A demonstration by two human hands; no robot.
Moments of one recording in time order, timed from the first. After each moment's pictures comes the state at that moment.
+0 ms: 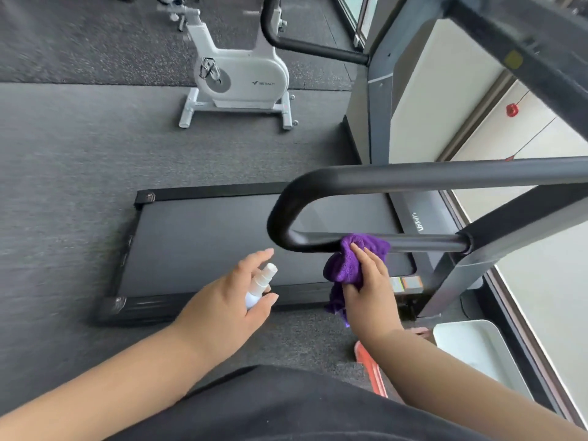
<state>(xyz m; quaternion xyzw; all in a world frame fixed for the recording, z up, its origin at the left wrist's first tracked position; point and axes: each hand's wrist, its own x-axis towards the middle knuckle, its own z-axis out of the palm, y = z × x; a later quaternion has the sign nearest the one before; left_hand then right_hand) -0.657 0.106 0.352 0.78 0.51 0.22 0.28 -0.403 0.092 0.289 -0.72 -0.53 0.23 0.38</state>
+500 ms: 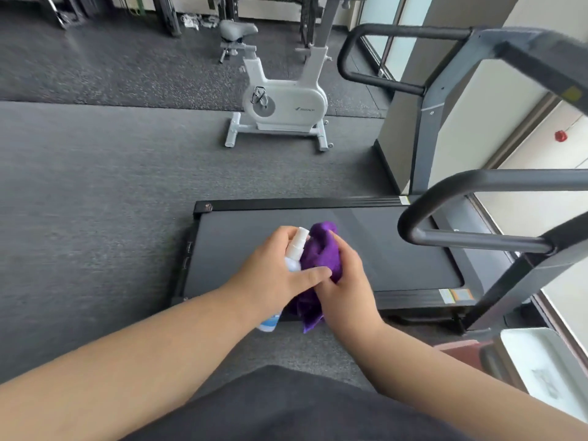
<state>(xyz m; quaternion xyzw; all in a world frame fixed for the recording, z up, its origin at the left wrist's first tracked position) -0.862 0.108 0.402 0.68 0.51 0.29 0.44 -0.715 0.070 0.373 -0.60 -0.53 0.38 0.47</state>
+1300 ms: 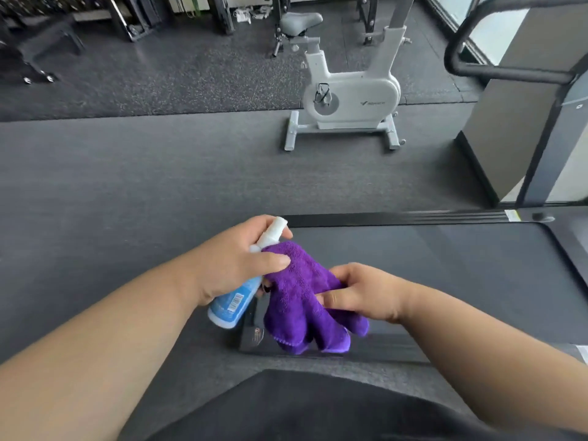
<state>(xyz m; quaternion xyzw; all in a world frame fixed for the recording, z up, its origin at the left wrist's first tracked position) -1.066 0.341 0.443 0.58 0.49 0.23 0.60 -0.827 0.335 0.361 -0.43 -0.63 0.64 0.14</state>
